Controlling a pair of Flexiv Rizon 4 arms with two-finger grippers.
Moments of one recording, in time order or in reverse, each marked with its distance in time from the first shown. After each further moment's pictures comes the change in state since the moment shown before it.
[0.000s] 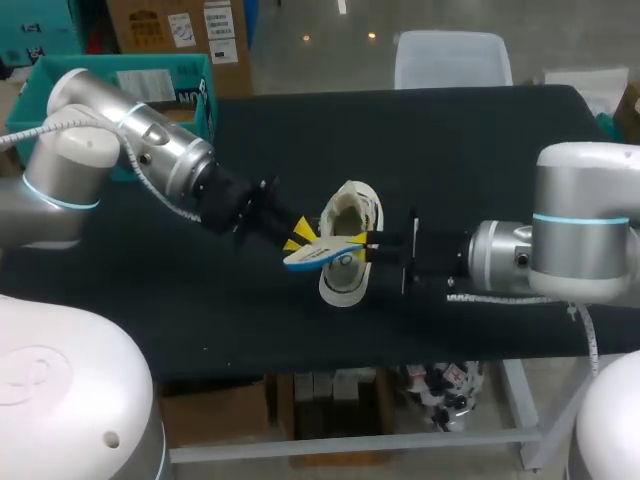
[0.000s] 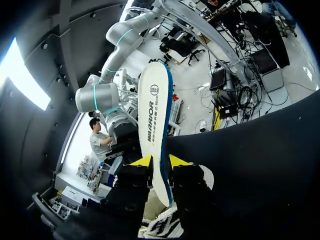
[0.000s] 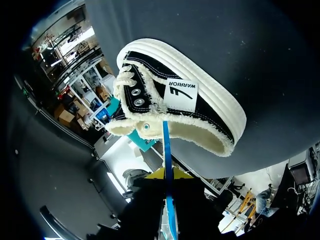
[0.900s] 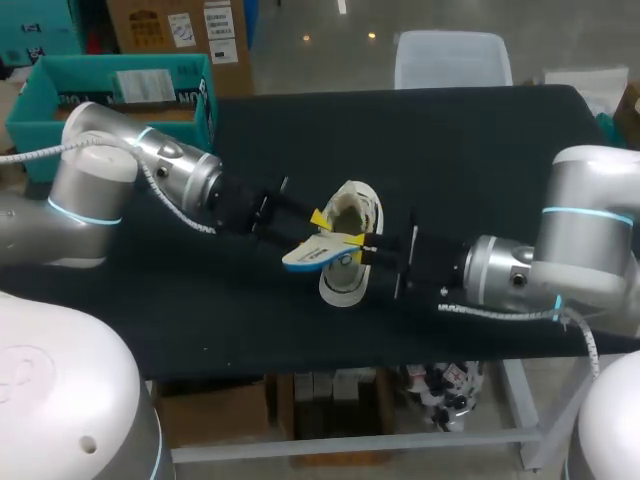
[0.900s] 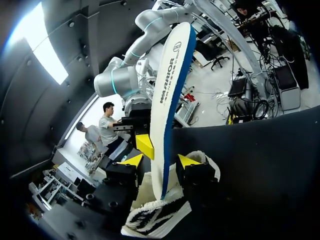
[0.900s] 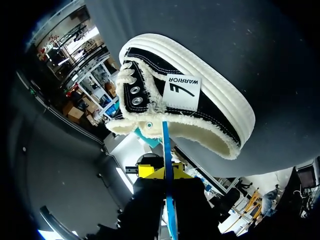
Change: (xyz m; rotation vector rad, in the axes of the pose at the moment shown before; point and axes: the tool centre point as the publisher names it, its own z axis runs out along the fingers) left arm 0.002 0.045 0.017 -0.007 -0.123 -0.211; right arm -0.001 0.001 0.005 0.039 0.095 -0.005
